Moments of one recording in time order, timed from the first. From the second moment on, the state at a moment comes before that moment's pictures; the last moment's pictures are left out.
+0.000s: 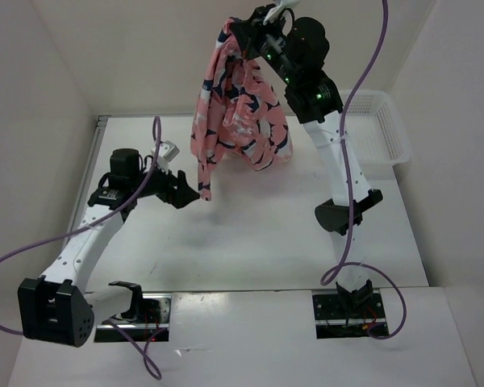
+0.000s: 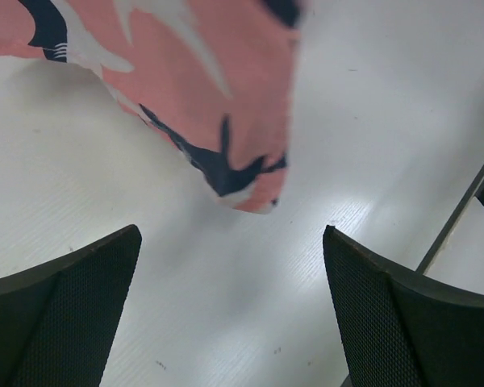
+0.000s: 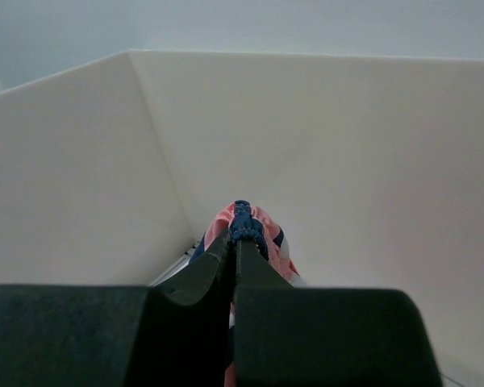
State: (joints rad) left arm -0.09 1.15 0.89 -0.36 0.71 0.07; right arm 0.55 2.15 2.85 -0.41 -0.10 0.17
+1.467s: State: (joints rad) left arm -0.07 1.27 1.00 0.06 -0.01 0.07; right arm 0.58 2.07 2.72 -0.46 0.04 0.01
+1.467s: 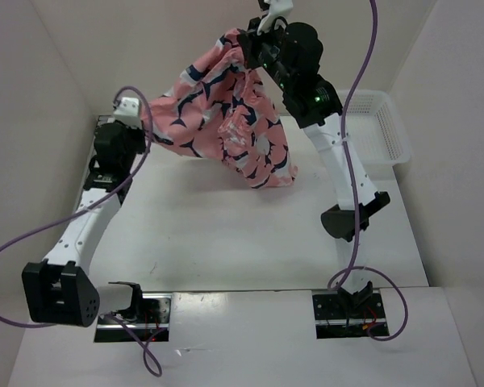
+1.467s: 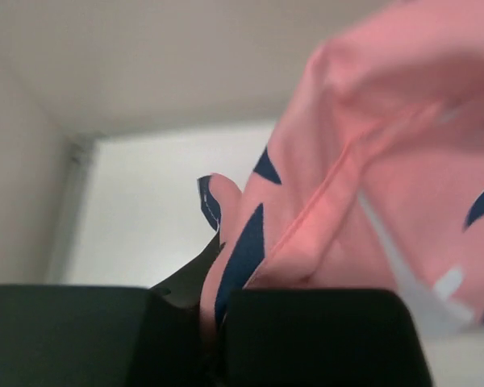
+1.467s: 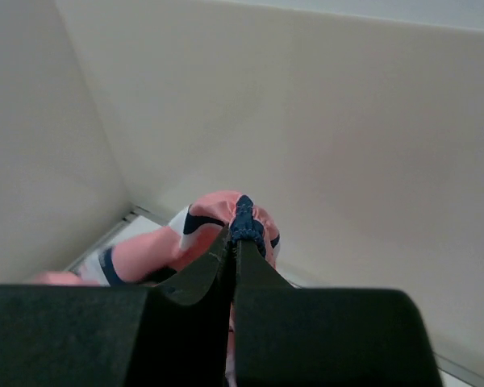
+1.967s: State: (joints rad) left arm 0.13 0.95 1.39 0.17 -0.19 0.07; right arm 0.59 1.61 2.47 -0.55 -0.24 -0.17
